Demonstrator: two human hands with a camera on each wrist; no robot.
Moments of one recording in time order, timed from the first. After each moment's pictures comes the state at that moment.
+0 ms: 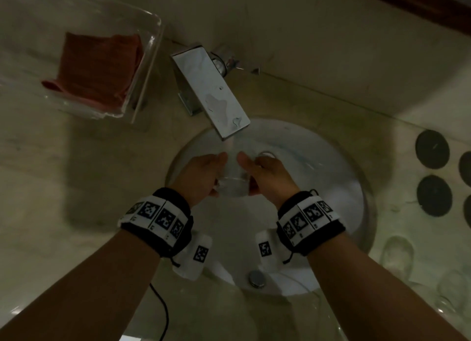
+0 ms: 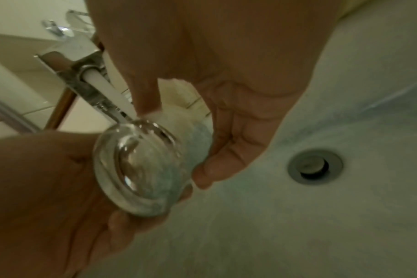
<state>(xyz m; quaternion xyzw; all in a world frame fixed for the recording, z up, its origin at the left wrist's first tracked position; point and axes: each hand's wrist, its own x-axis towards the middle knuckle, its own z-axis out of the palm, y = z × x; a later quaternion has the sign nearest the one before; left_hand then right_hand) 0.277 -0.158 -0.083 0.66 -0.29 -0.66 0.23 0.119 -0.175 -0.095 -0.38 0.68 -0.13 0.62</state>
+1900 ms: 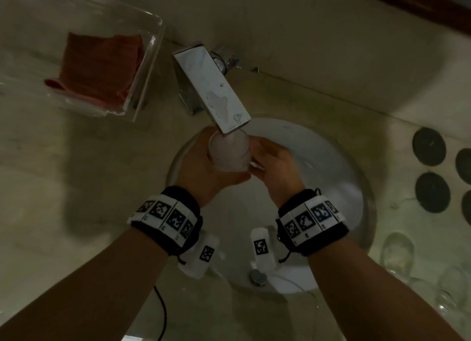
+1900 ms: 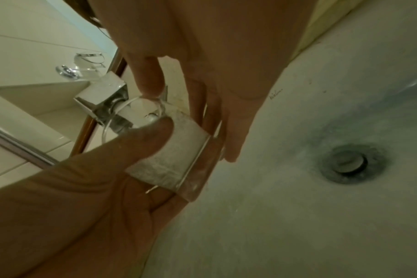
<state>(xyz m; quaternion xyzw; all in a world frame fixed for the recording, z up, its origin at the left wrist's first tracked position) 0.275 -0.152 -0.089 0.61 -0.44 -0.55 0.37 0.124 -0.174 -0.063 -0.36 0.61 -0.30 0.64</state>
